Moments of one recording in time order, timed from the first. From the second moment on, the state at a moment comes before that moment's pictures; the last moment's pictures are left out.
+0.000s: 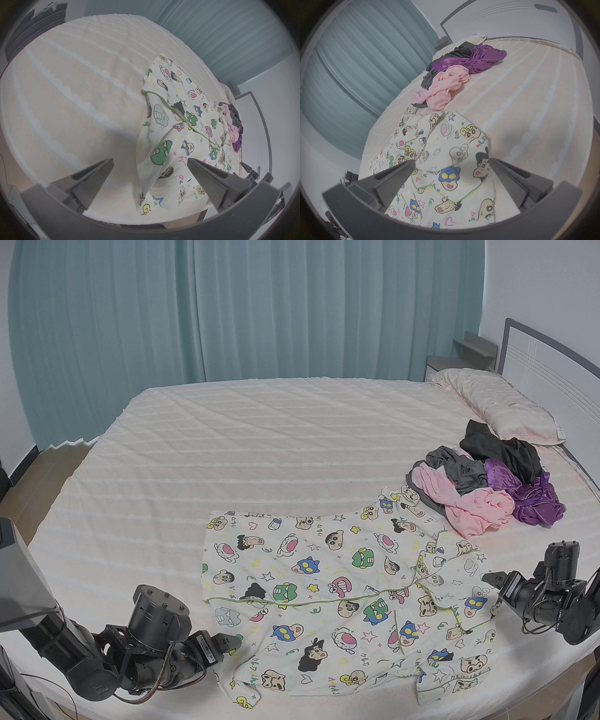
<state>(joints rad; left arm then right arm) -0.59 1.84 -0.29 -0.67 0.10 -1.04 -0.01 1.87 -0.17 -1.07 0.01 0.68</state>
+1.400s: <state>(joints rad) -0.62 1.82 -0.28 -0.68 0.05 -1.07 0.07 1.82 -0.13 -1.07 -0.01 0.67</state>
